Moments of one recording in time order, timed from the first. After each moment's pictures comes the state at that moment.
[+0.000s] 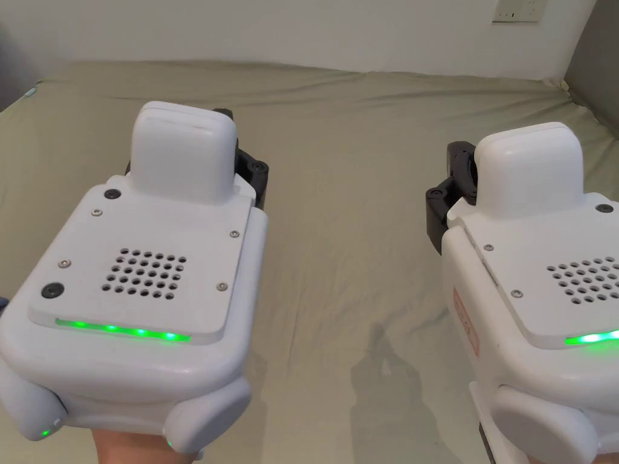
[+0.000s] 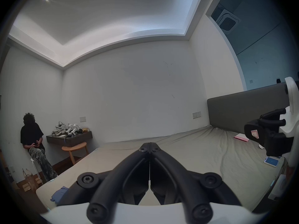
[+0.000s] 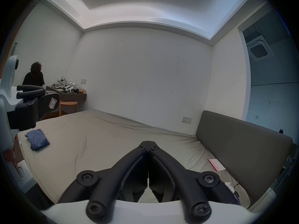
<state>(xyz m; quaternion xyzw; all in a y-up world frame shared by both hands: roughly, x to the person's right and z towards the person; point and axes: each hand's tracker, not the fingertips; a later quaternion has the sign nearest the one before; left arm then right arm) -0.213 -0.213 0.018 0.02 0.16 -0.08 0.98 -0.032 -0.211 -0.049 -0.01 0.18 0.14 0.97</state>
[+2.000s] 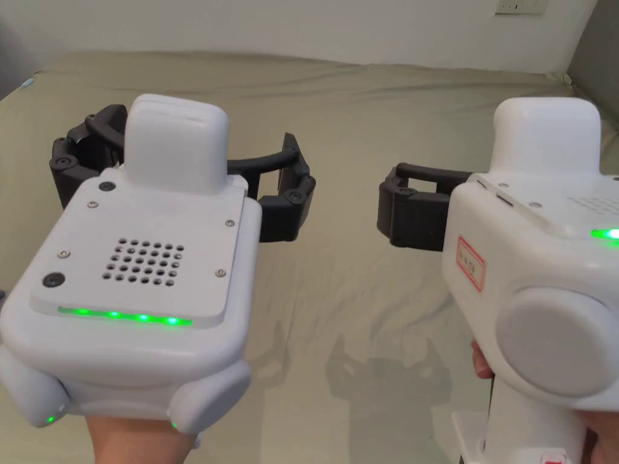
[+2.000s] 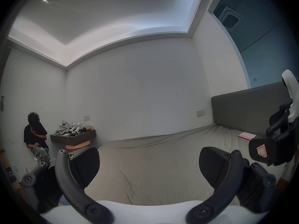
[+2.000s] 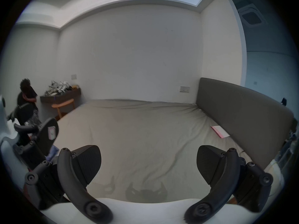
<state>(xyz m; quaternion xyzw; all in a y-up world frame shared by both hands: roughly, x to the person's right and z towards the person) -0.213 -0.215 0.009 0.01 0.18 -0.08 0.98 -0.037 -0.182 -0.054 -0.18 0.12 0.08 0.97</state>
